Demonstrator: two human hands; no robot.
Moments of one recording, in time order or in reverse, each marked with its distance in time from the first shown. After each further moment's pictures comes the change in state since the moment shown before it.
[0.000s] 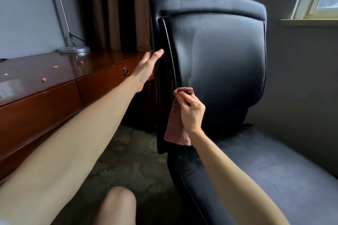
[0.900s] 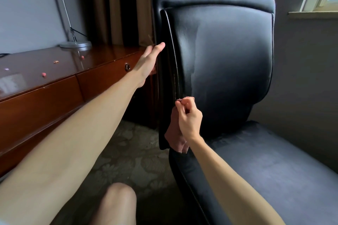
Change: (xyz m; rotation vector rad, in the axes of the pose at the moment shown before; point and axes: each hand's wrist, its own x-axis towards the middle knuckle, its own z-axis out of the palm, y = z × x) left_hand 0.005 -0.003 0.002 0.012 -0.024 0.002; right_hand -0.029 0.028 -0.001 -0.074 -0.104 0.066
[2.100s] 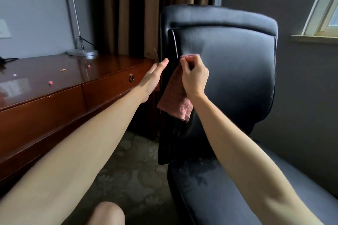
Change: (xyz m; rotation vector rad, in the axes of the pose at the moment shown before) left_hand 0.007 -0.007 0.000 0.003 0.003 -0.024; right_hand 0.146 -0.090 0.022 -0.116 0.153 -0.230
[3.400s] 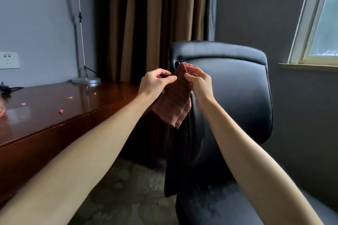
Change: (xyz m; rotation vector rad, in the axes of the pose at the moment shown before) left_hand -0.004 0.065 -0.036 0.209 0.257 0.265; right_hand 0.032 -0.053 -0.003 0.565 -0.299 0.296
